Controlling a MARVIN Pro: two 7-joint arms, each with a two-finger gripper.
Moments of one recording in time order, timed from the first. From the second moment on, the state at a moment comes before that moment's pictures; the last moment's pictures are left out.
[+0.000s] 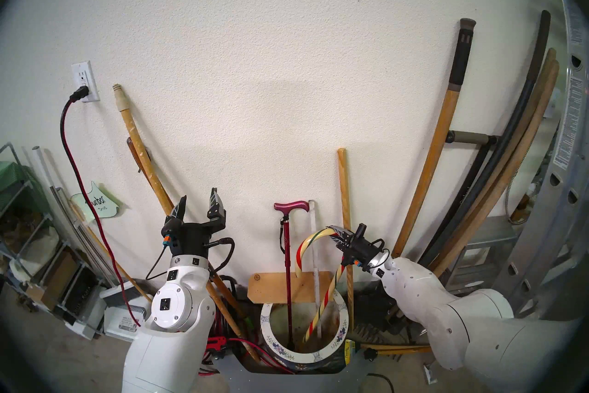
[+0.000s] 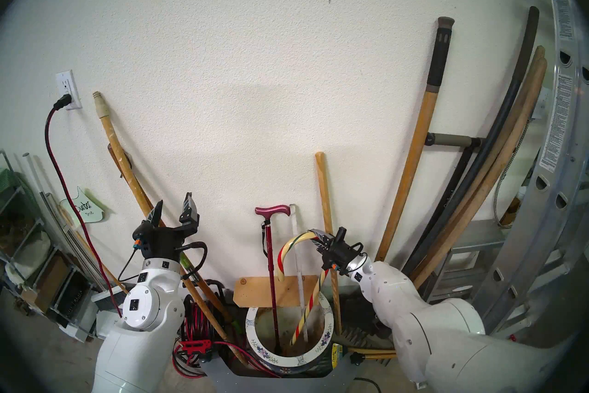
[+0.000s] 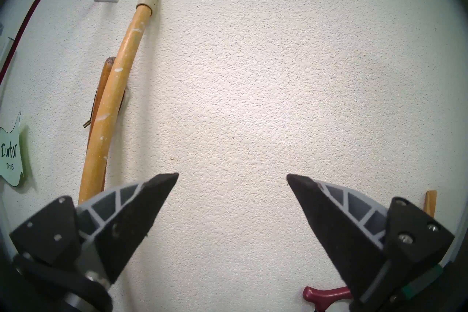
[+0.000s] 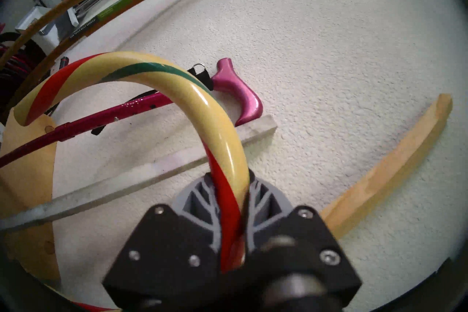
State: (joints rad) left arm 1.86 -1.41 -1.52 -1.80 -0.42 -0.38 0.13; right arm -1.00 -1.39 1.39 -0.28 -1.49 -0.95 -0.60
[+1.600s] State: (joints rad) left arm 1.86 -1.41 -1.52 -1.80 -0.42 -0.38 0.13; right arm -1.06 -1.24 1.46 -0.88 -1.32 -0.96 -0.70
